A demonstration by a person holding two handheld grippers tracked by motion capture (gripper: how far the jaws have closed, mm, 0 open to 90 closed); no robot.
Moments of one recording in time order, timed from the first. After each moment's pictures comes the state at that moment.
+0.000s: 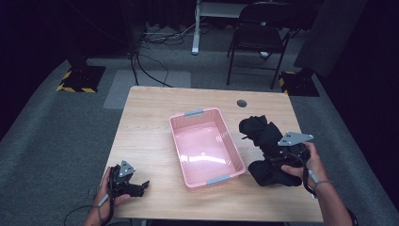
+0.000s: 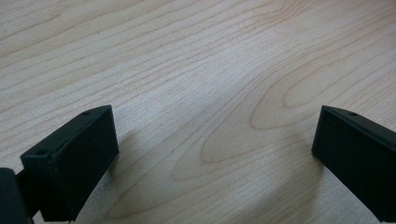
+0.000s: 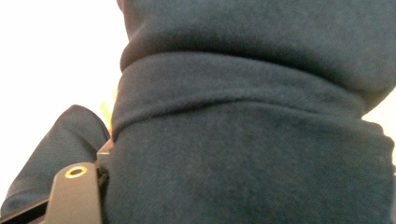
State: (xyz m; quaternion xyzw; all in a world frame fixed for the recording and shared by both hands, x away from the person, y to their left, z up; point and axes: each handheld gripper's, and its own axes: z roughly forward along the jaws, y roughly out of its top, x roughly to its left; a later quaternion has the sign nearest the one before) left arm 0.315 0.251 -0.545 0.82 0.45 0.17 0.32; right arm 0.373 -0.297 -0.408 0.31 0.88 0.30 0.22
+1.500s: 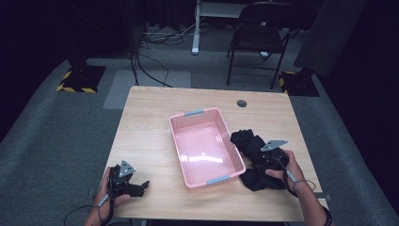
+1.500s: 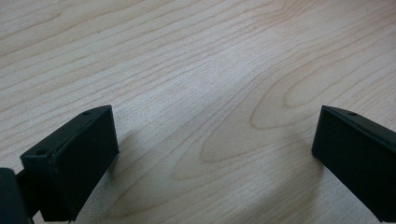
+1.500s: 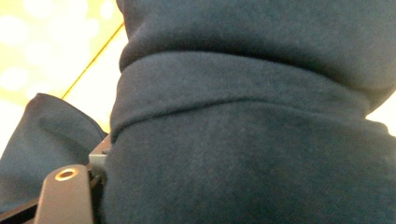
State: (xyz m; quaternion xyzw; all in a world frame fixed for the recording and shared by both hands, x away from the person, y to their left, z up) left arm 0.314 0.251 -0.545 0.82 0.45 0.17 0.32; right arm 0.410 -0.285 -0.507 0.35 0.89 0.26 0.14
